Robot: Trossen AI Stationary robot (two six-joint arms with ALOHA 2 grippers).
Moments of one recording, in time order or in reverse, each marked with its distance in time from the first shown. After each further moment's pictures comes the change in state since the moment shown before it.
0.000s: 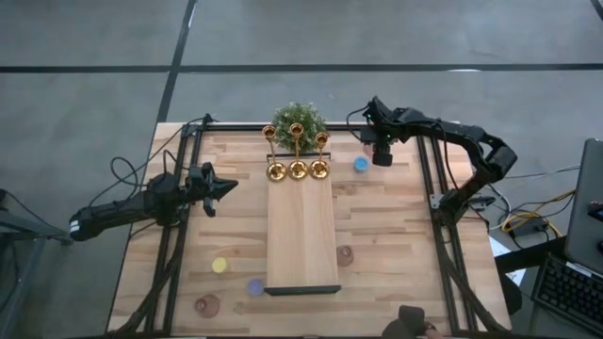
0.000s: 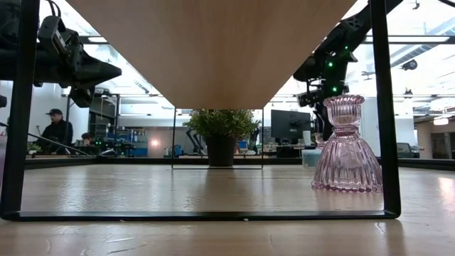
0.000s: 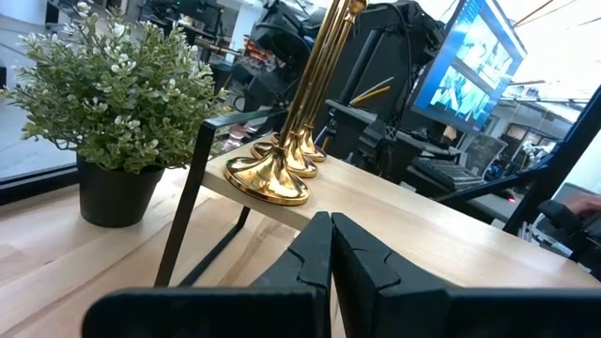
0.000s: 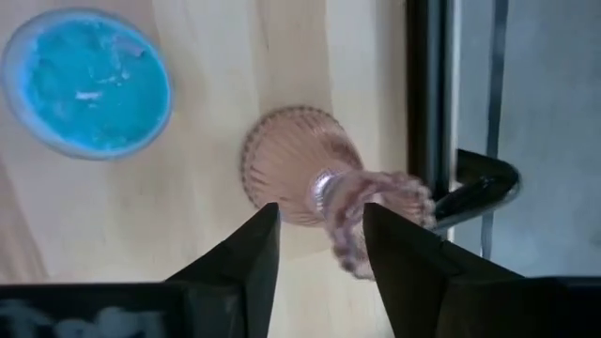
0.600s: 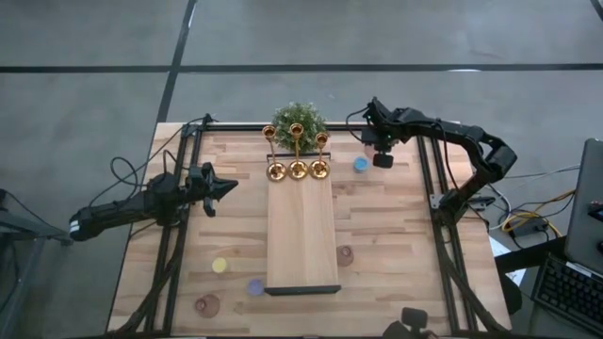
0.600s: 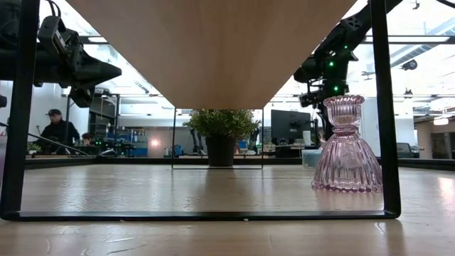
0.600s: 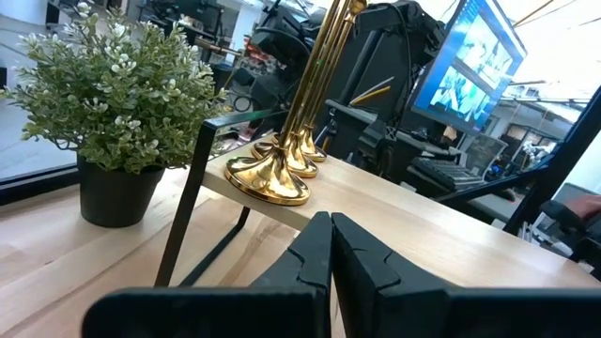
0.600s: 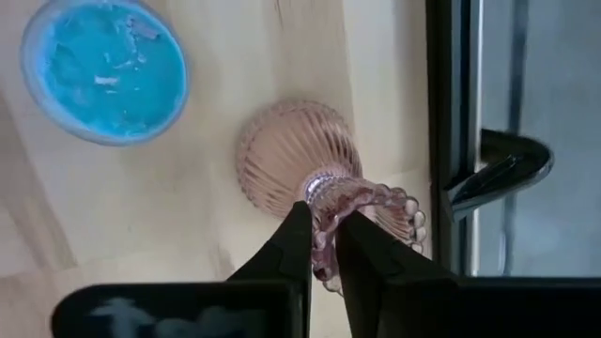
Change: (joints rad) left arm 0.000 0.000 0.000 0.000 0.000 0.000; right arm 0.002 0.002 0.011 -0.059 -0.007 0.064
